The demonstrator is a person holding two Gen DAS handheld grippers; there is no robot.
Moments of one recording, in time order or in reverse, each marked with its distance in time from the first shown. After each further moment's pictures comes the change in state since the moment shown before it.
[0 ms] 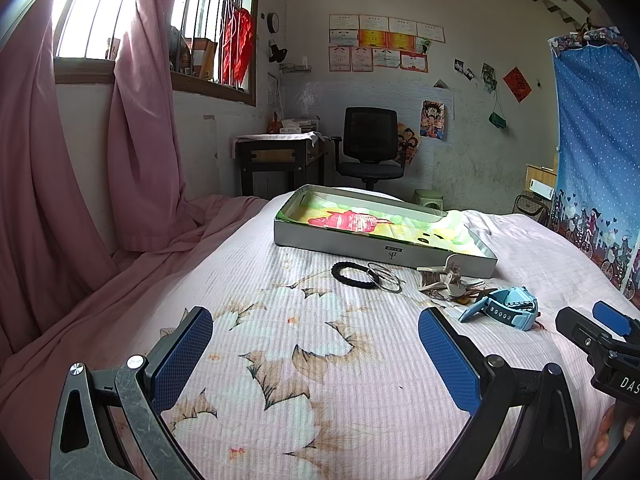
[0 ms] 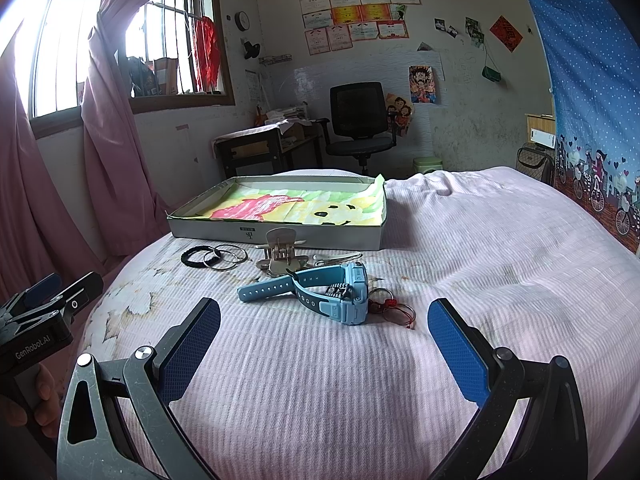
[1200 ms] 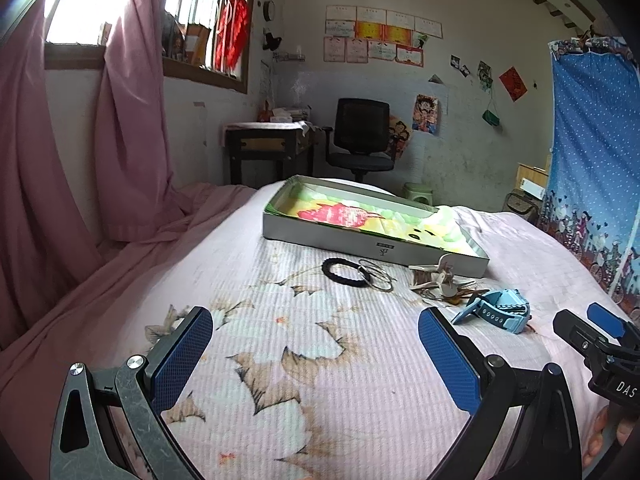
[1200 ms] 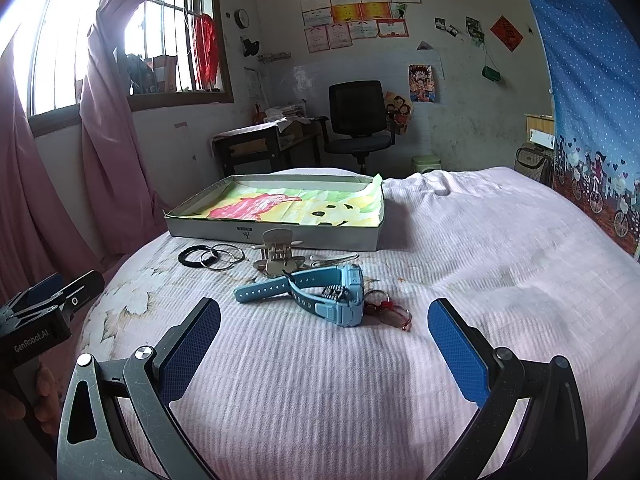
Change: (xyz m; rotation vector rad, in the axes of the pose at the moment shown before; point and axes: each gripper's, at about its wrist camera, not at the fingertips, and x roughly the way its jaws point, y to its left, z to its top) left arm 0.014 0.002 0.006 -0.022 0.043 -0.062; right arm 0.000 -0.002 0.006 -0.018 0.005 -0.008
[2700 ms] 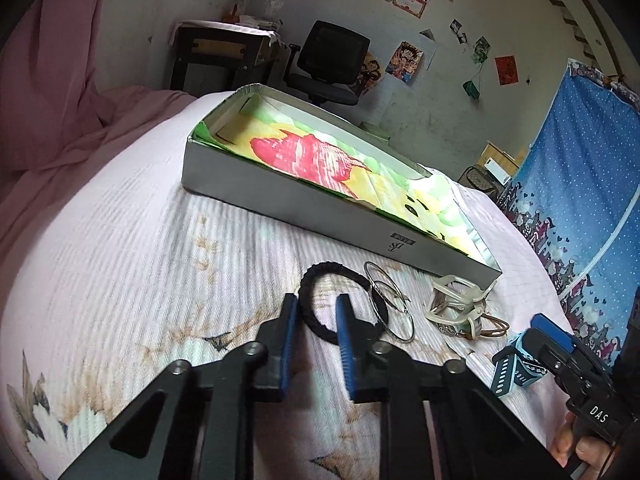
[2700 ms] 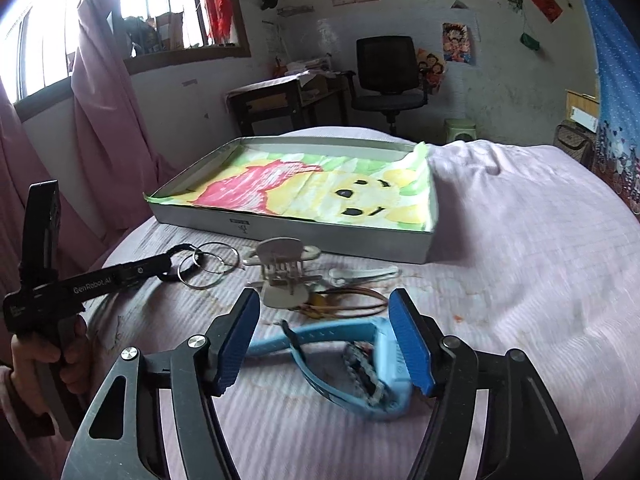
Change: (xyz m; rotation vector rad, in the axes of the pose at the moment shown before) left arm 0.171 0.022 0.020 -0.165 0.324 -0.277; right arm 0.114 0.018 0.039 -0.034 0.200 0.111
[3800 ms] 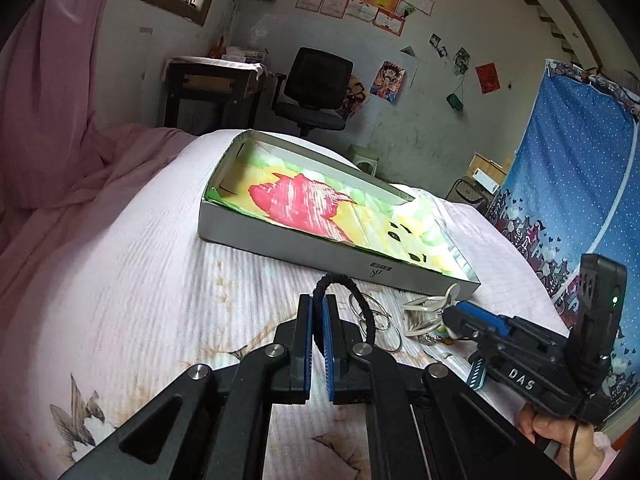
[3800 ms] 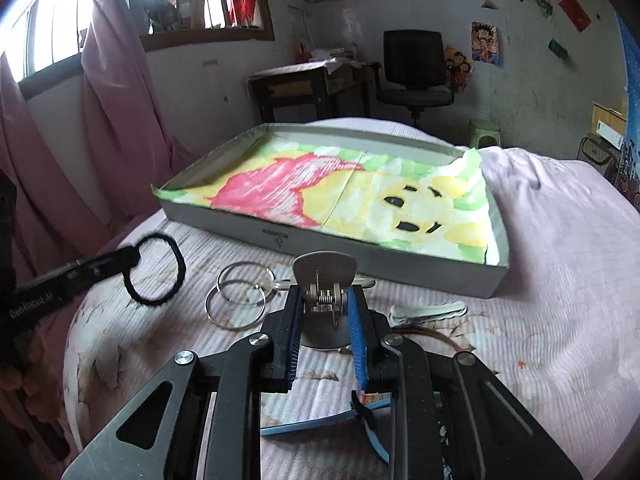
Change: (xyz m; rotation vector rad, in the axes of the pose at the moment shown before) left arm -0.046 -0.004 0.011 0.068 -0.092 -0.010; right arm 0.041 0.037 0.017 -0.066 0.046 0.031
